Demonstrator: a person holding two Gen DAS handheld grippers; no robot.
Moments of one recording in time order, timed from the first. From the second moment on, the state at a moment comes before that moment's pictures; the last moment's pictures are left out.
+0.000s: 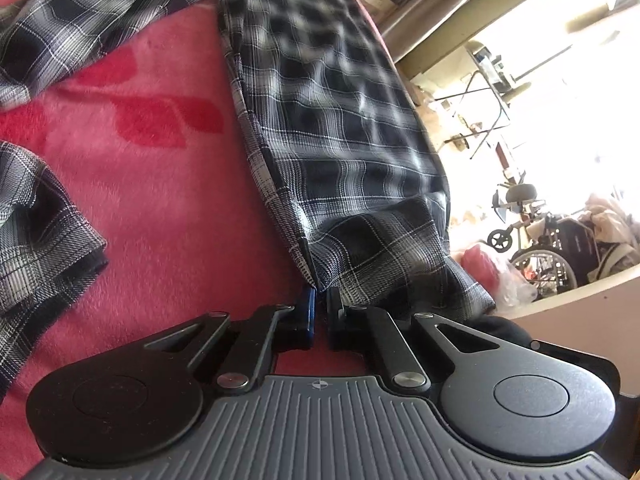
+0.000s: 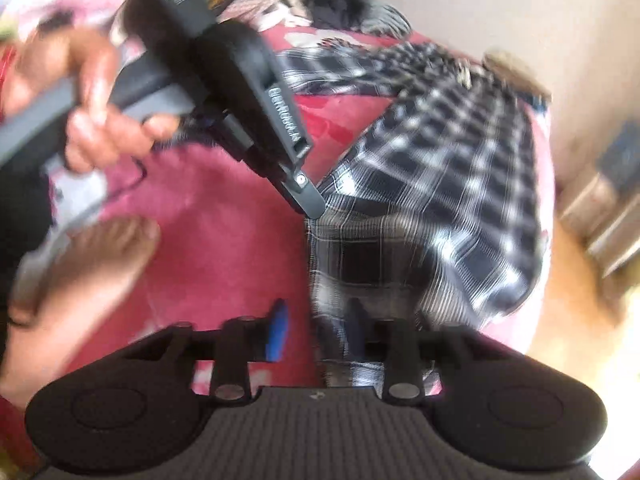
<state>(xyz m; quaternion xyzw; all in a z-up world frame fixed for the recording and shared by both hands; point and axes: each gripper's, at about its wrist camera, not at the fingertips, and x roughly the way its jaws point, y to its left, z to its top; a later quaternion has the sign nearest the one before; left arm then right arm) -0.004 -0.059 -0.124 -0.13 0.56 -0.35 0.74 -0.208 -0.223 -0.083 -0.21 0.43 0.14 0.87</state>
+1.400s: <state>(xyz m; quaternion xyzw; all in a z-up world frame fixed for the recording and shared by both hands) -0.054 -0.089 -0.113 0.03 0.60 -0.39 0.70 -0.216 -0.378 -0.086 0.28 0.52 0.04 0.81</state>
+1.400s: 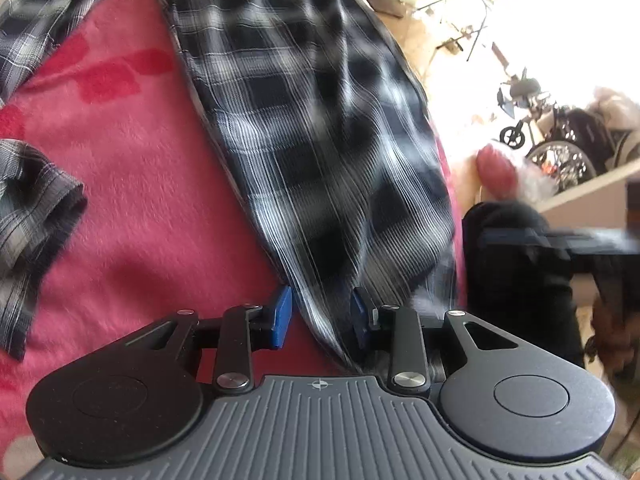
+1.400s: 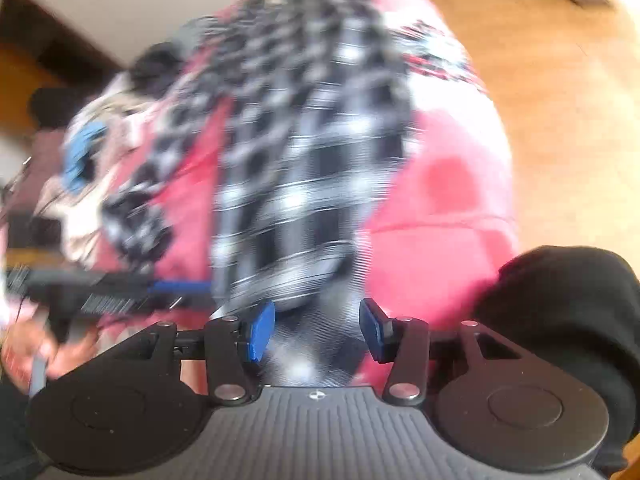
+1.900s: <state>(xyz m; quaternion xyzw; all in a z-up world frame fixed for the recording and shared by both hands) -0.111 -0.113 -0.068 0.24 0.38 -0.50 0.74 -0.244 -0.369 -0.137 0.42 0.61 0.09 0.67</state>
